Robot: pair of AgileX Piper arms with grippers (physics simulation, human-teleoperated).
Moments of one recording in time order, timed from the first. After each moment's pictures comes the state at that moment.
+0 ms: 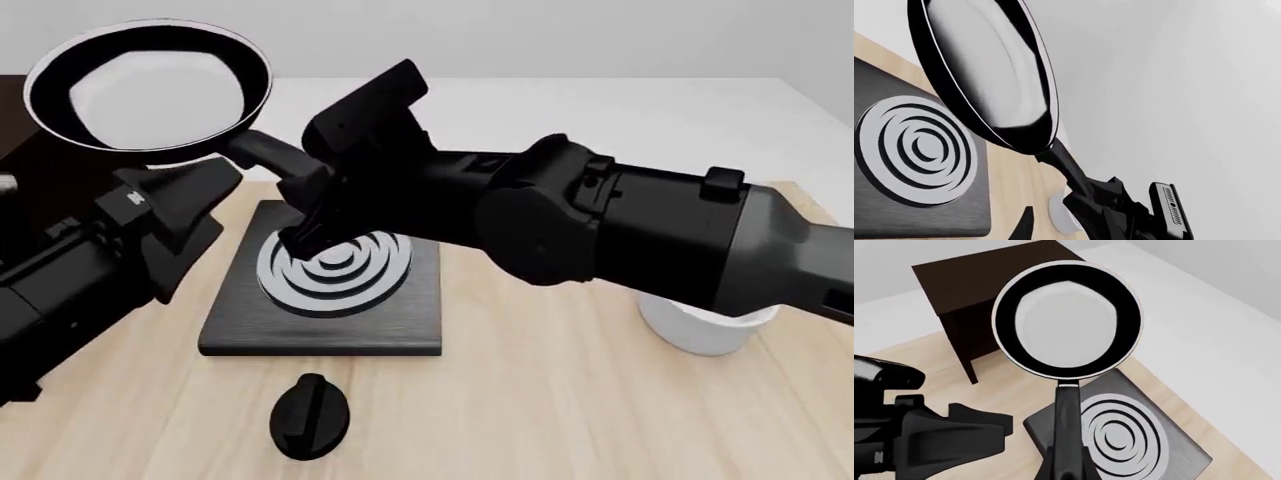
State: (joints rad) left arm -0.50 0.75 -0.51 -0.13 -0.97; right arm 0.93 1.58 -1.31 0.13 -0.06
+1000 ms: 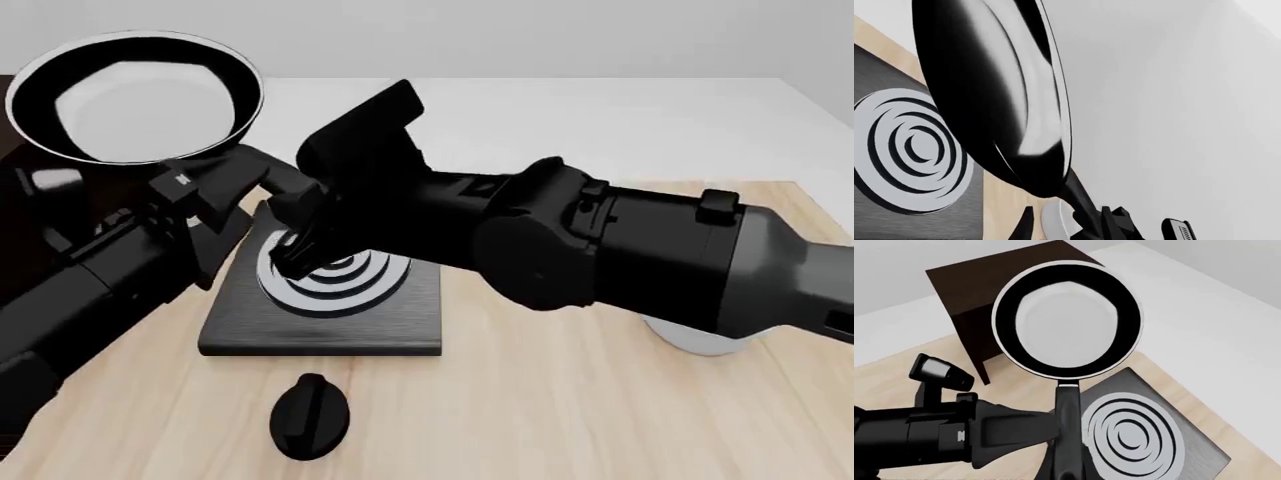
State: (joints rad) left arm -0.48 0.92 -0.51 -0.30 -1.07; right arm 0.96 1.57 -1.26 0.08 -0.02
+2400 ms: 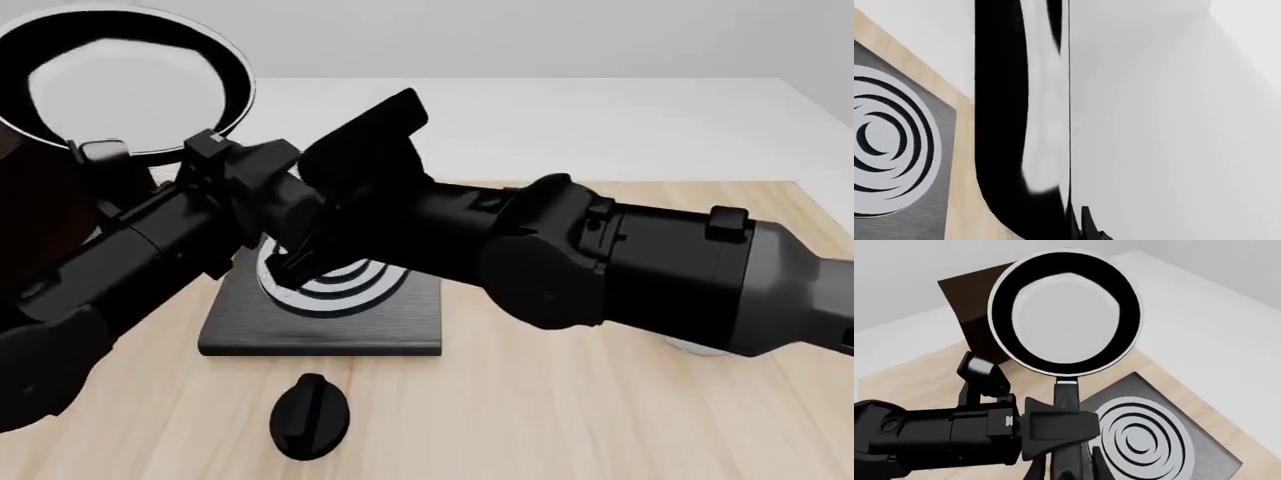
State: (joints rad) left arm -0.54 1.06 -0.61 -0.36 -1.12; right arm 0.98 1.55 -1.22 0.02 0.00
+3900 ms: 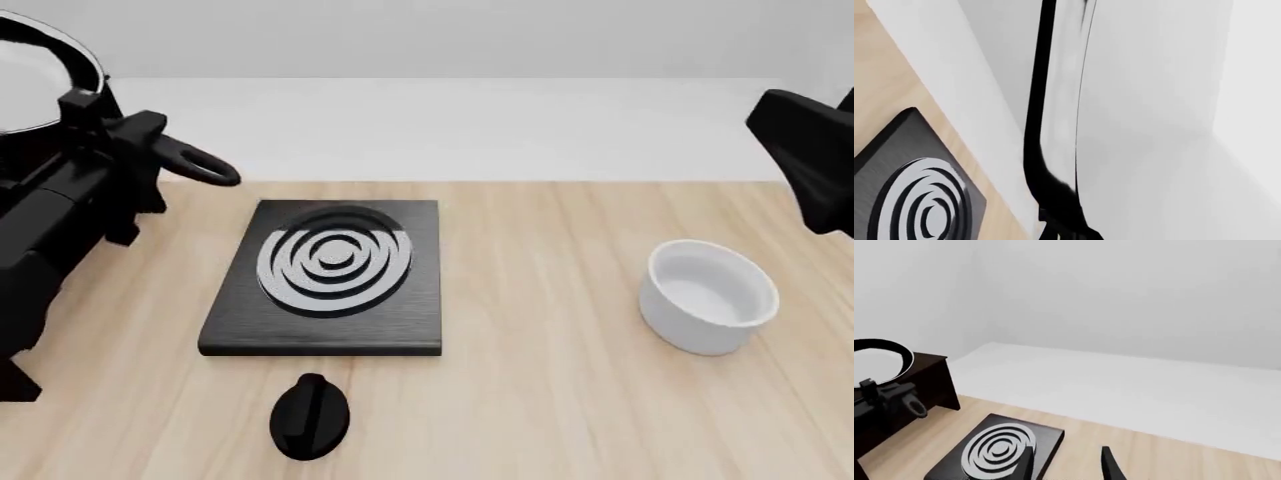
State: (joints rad) left arm -0.14 1.12 -0.63 -0.44 -1.26; right arm 0.36 0.56 -0.76 0.21 0.06
